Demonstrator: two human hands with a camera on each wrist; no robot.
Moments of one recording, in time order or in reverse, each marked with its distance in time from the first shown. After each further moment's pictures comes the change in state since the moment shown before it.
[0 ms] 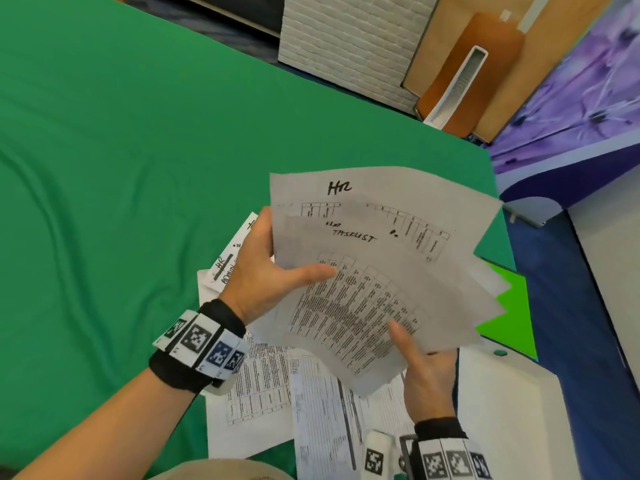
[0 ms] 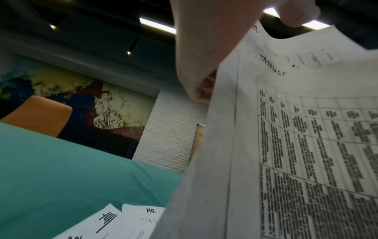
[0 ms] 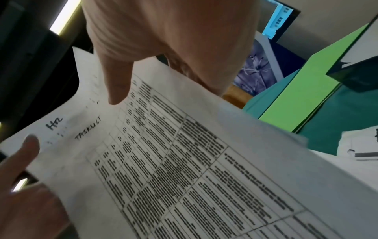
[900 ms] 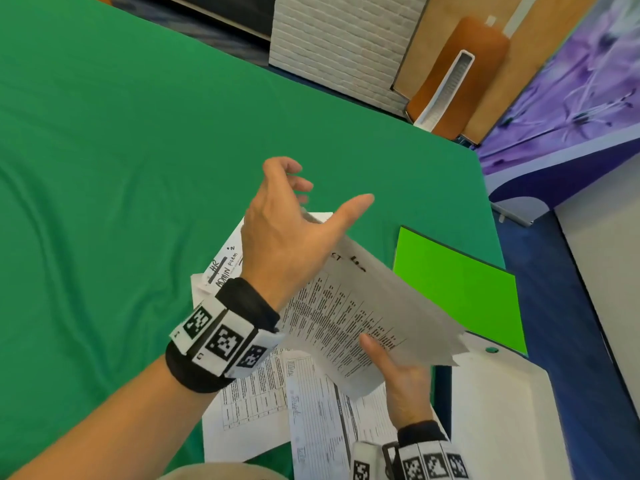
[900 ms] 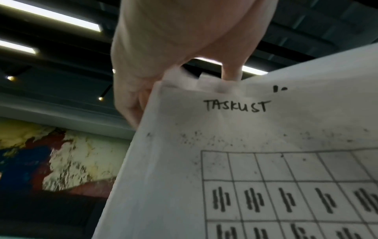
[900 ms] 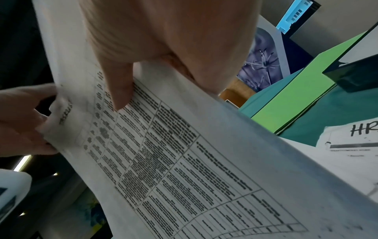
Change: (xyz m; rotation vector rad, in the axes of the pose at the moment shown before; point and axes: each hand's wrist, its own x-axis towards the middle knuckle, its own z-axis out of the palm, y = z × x) left_hand 0.025 0.058 0.038 0.555 0.348 0.094; right_hand -0.015 0.008 0.005 -0.090 -0.062 0.076
